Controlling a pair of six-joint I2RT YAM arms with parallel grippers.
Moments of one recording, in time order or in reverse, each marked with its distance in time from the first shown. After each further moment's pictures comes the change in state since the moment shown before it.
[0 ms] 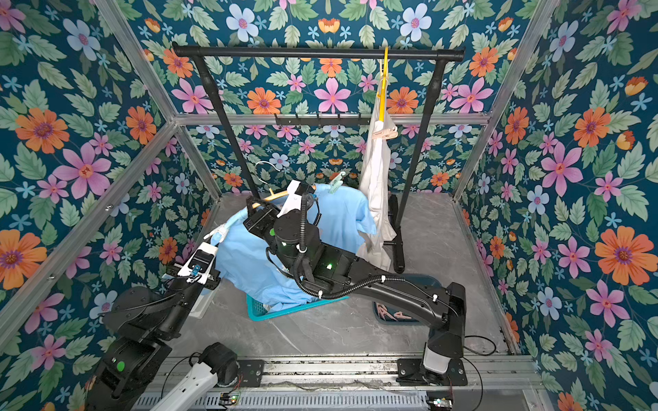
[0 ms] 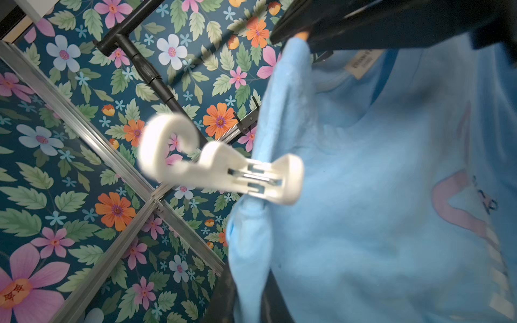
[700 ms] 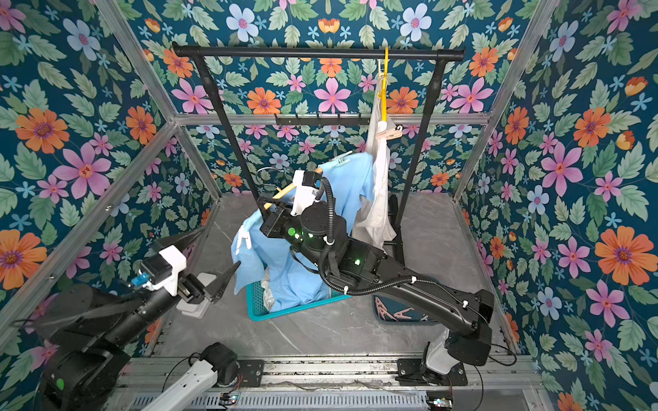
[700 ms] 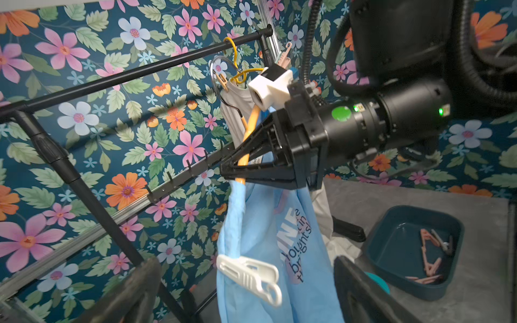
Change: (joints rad) left arm 0.000 0.224 0.460 -0.249 0.463 -0.317; right arm -0.054 -0.170 -0.085 -0.113 -0.243 -0.230
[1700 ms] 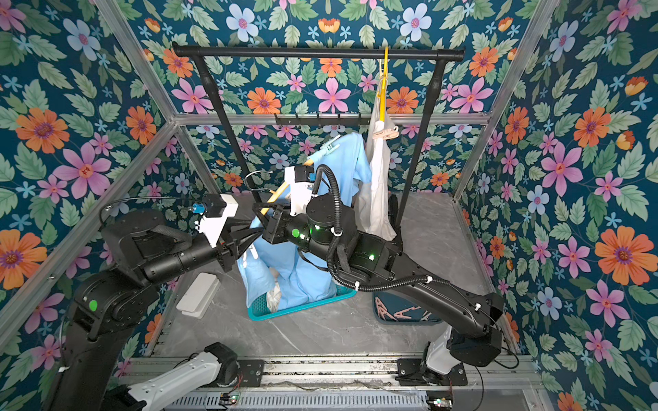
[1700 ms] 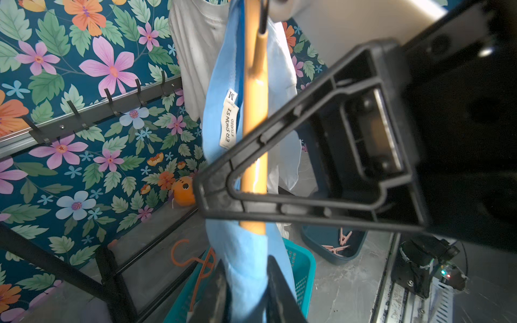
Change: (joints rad) left arm 0.000 0.319 0.233 -0.226 0.135 -0.163; right arm -0.001 0.008 0.147 -0.204 -0.155 -0.097
